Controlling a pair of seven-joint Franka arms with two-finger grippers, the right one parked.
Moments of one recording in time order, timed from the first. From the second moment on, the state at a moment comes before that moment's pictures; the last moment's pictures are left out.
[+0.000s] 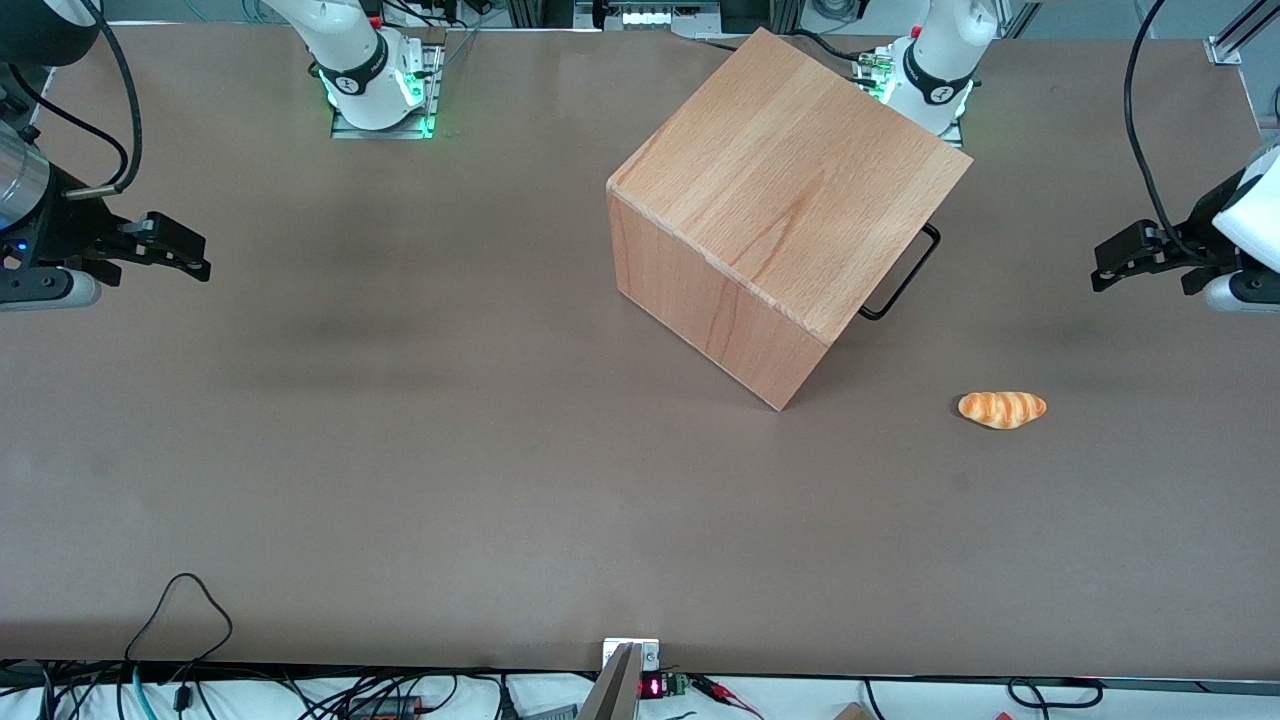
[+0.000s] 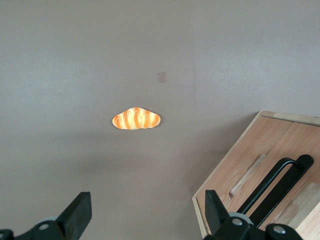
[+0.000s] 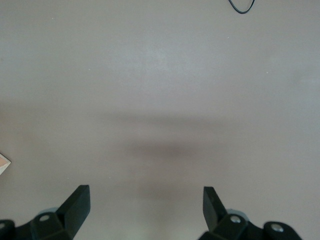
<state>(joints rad) -0.23 0.07 0.25 -1.56 -0.01 1.63 0.05</state>
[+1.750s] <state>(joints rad) -0.25 0.13 0.18 -1.78 -0.12 1.72 0.19</state>
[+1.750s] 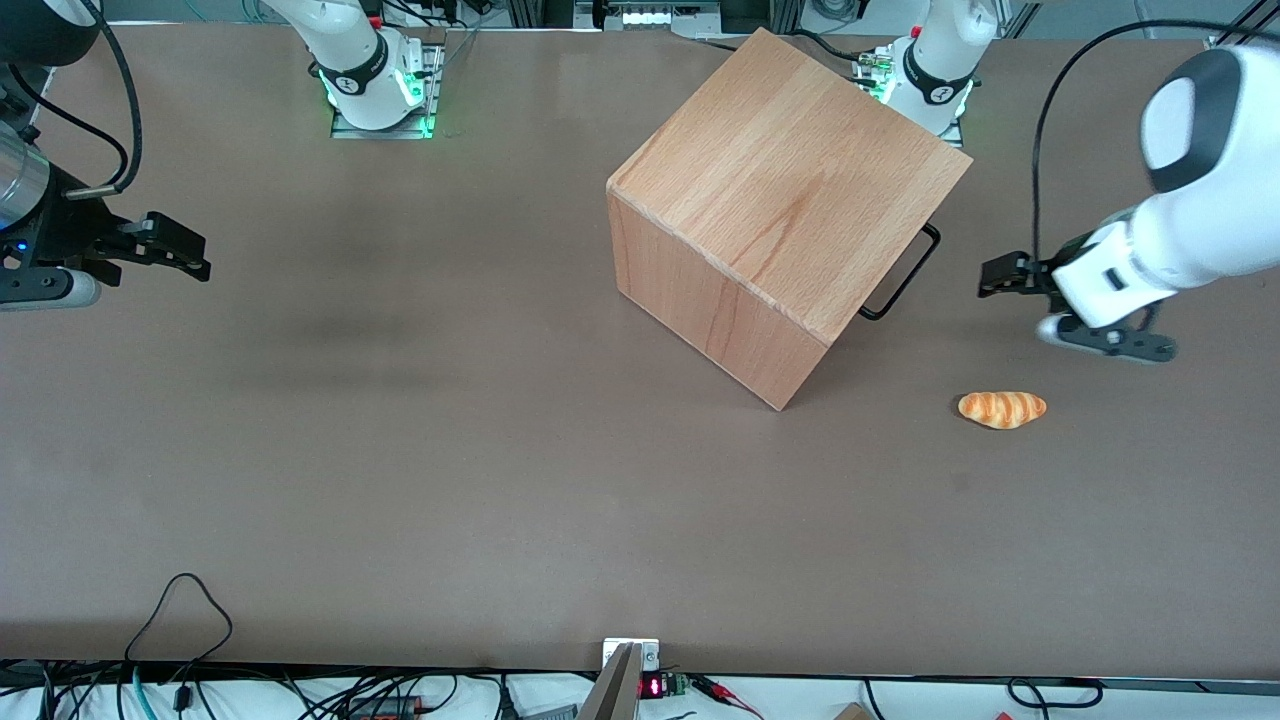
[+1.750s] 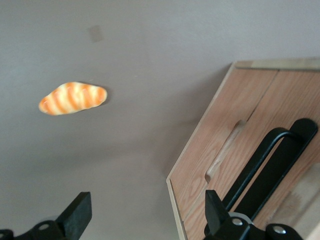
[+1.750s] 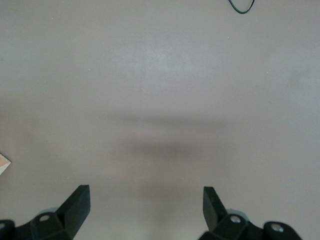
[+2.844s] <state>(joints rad) -0.25 0.13 0.09 -1.89 -0.20 1.76 0.45</state>
